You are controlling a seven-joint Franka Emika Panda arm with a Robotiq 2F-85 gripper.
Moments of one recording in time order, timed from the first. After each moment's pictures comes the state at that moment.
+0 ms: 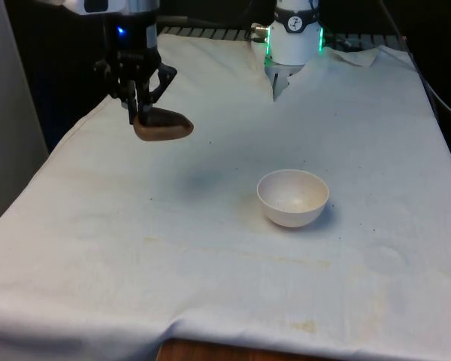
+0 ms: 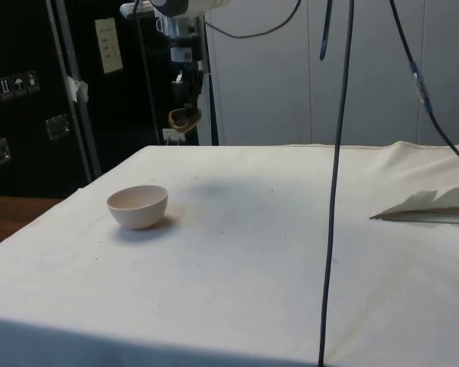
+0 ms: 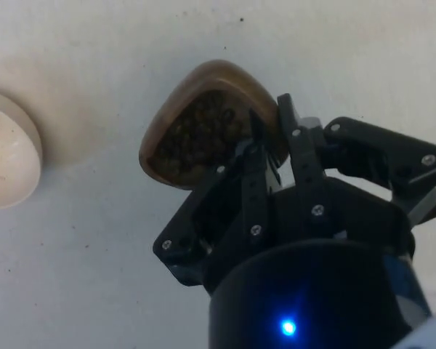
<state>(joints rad) 0.11 0.60 -0.52 -1.62 0.30 2.22 -0.50</state>
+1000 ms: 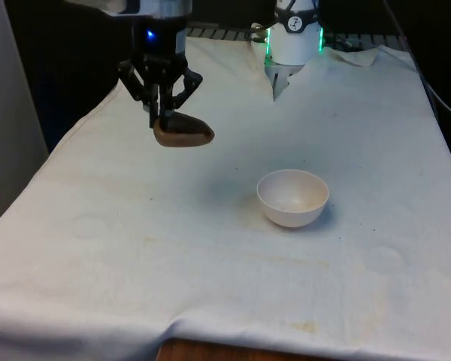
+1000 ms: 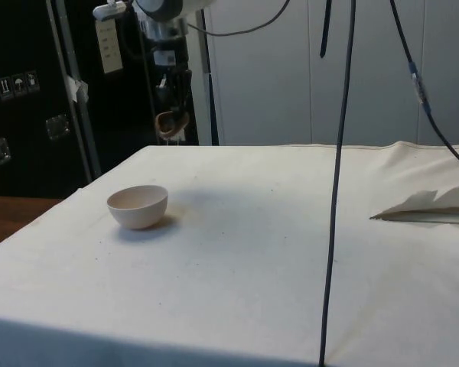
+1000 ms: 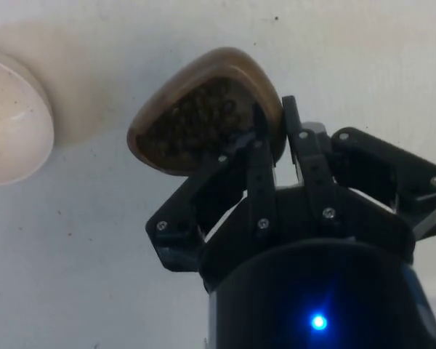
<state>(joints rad) 0.12 0.58 -0.44 -1.62 0.14 2.24 -0.28</state>
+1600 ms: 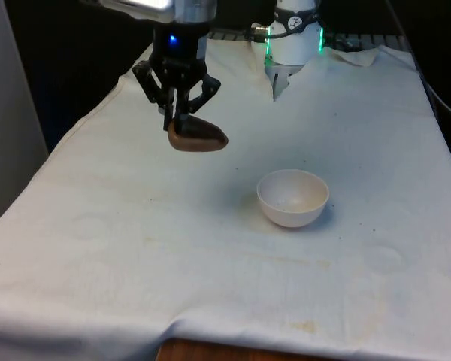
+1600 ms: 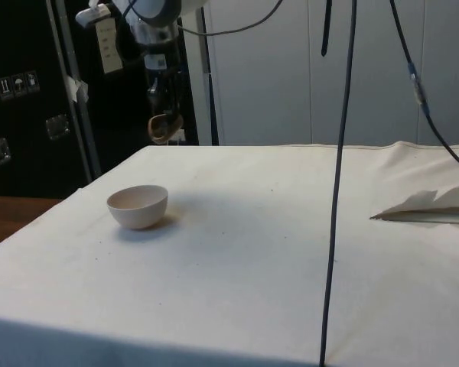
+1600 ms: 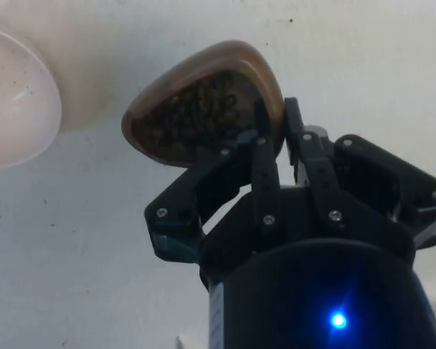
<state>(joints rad) 0.12 0.57 -0.38 -1.62 0.03 2.24 -0.15</state>
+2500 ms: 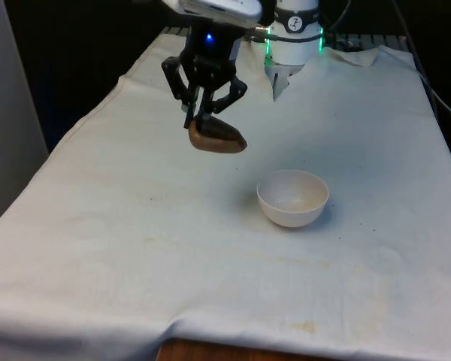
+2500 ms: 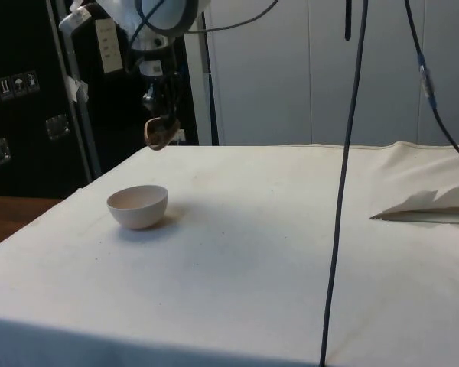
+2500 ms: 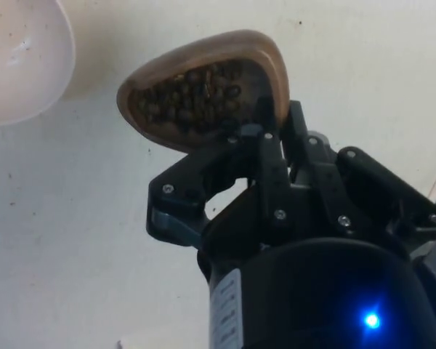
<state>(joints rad) 0.12 0.50 -0.28 -1.74 -0.21 2.33 0.09</state>
